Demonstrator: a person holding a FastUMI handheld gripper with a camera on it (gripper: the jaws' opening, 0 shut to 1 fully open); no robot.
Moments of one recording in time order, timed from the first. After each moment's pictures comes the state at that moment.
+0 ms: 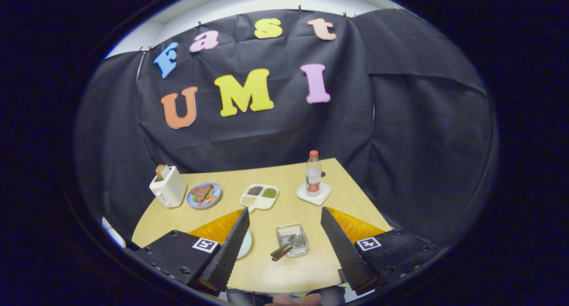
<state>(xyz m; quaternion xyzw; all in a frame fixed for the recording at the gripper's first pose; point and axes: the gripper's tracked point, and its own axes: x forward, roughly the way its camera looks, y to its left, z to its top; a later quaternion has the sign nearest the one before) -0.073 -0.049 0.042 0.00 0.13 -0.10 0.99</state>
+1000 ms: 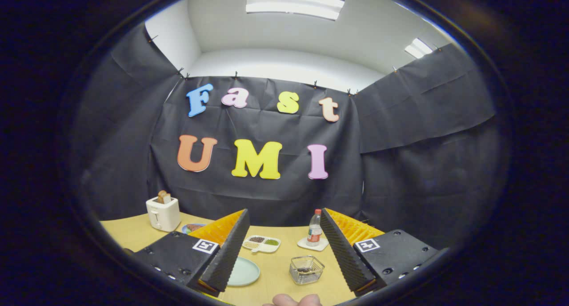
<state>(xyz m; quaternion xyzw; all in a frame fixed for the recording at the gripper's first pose) -0.123 0.076 0.010 -0.08 -0.14 -0.12 0.98</state>
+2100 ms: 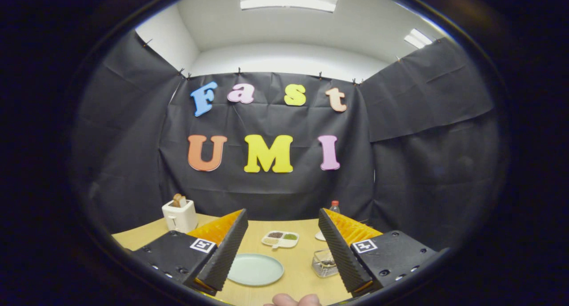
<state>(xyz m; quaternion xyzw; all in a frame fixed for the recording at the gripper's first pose) -0.122 0.093 0.017 -0.05 -0.11 -0.10 0.99</state>
